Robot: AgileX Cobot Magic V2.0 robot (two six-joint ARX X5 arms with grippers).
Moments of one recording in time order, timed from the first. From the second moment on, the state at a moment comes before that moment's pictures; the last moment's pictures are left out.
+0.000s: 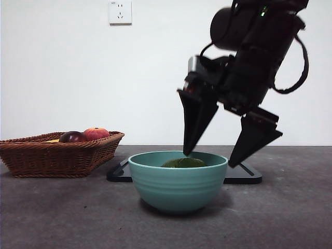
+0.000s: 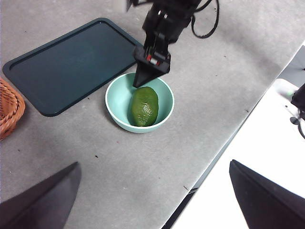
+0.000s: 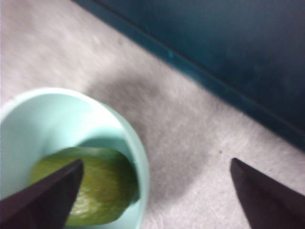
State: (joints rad) left arm -0.89 0.62 0.98 -0.95 0.05 -0.09; right arm 0.54 1.68 1.12 -0.61 -0.29 0.13
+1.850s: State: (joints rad) left arm -0.89 0.62 0.97 -0.92 0.05 -0.09; right arm 0.41 2.16 1.83 -0.88 -0.16 0.19
